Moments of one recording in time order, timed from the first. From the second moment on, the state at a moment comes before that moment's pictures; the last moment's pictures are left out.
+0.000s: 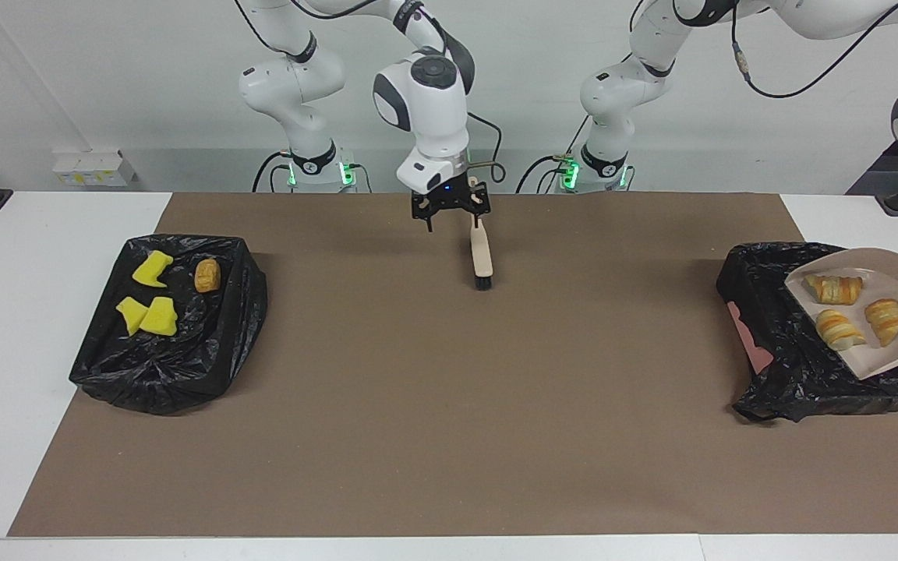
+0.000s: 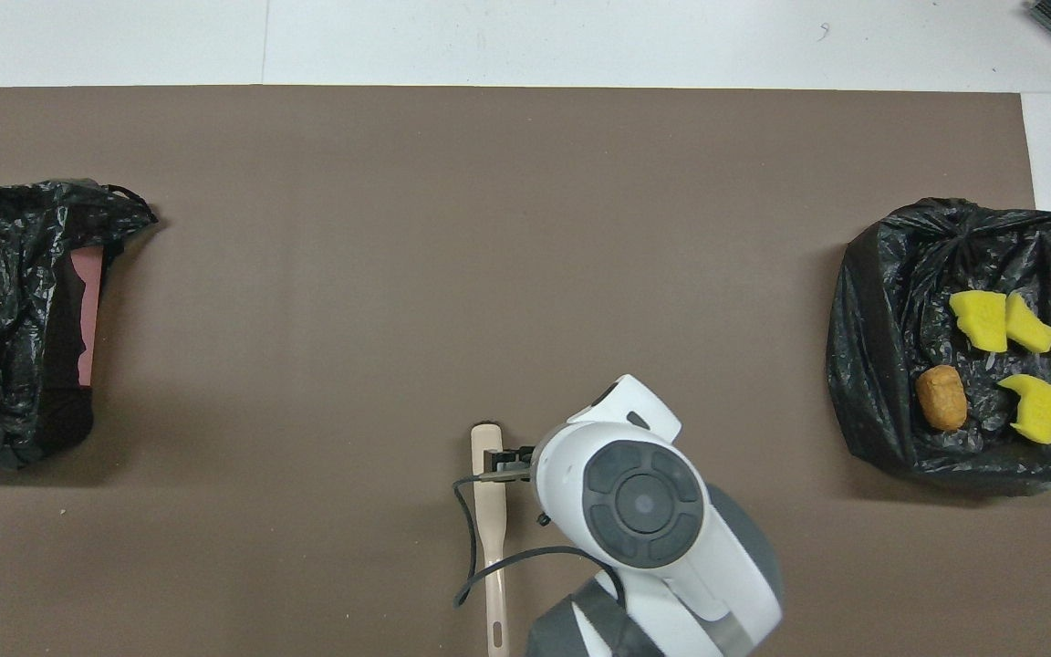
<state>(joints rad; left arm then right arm) 0.39 0.22 -0.05 -1.57 0.68 2.01 1.62 0.42 -0.05 0.23 -2.09 0.05 2.15 0.65</state>
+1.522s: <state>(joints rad) 0.17 0.08 -0.07 -1.66 0.71 1.73 1.08 0.04 -0.08 0.02 -1.72 -0.03 1.69 0.16</state>
